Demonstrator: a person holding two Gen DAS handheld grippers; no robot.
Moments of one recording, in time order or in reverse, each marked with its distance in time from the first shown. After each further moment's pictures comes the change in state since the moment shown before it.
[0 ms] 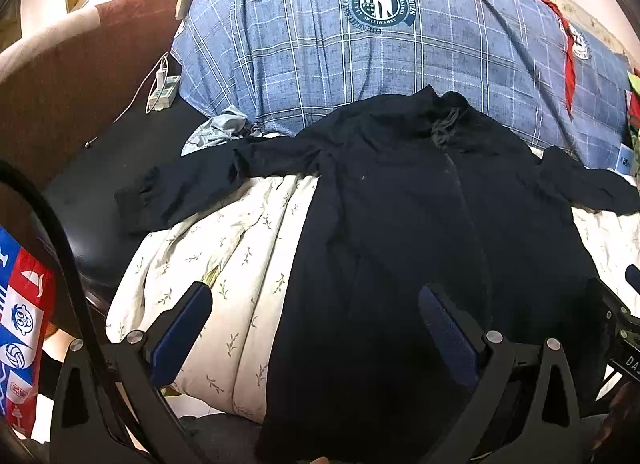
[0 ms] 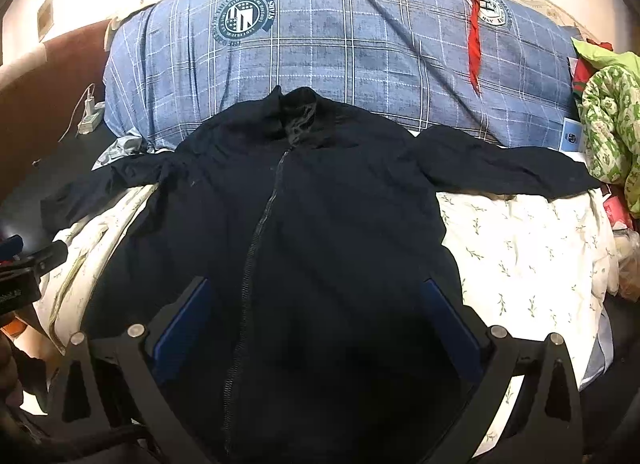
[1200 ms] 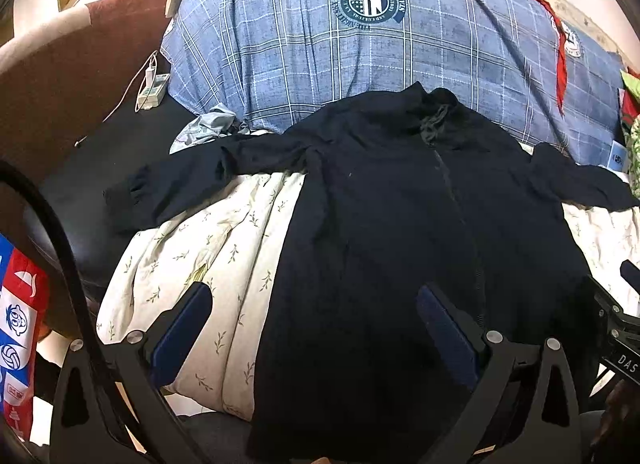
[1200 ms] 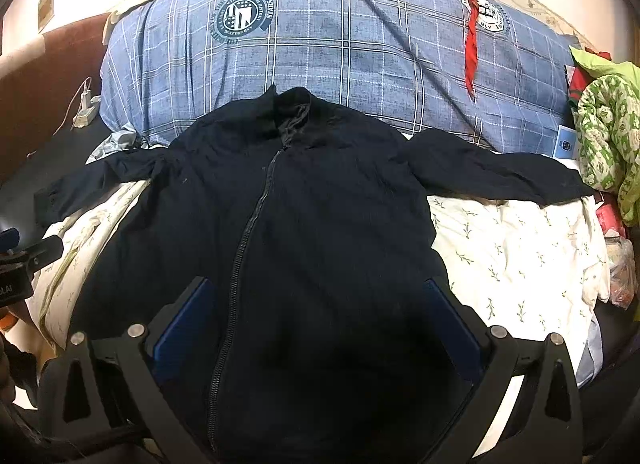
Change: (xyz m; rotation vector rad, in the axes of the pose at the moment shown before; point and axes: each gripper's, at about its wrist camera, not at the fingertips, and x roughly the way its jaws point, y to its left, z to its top) left arm 0.002 -0.006 -0.003 0.012 0.030 -0.030; right arm 0.002 -0.005 0.000 -0.023 0.005 -0.021
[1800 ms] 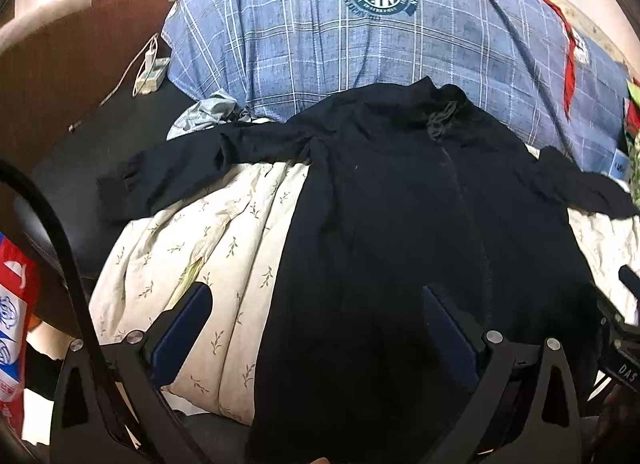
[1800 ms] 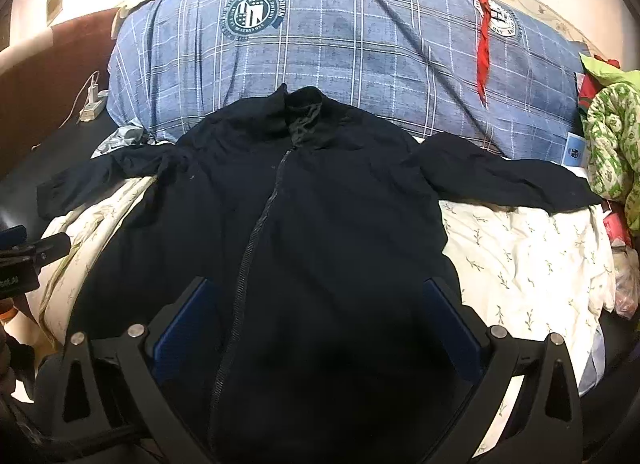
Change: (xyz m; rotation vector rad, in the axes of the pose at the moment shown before) left arm 0.021 0.015 0.005 -0.040 0.033 -0.018; right arm 0.006 0.009 0.002 -0.032 -0.008 0.027
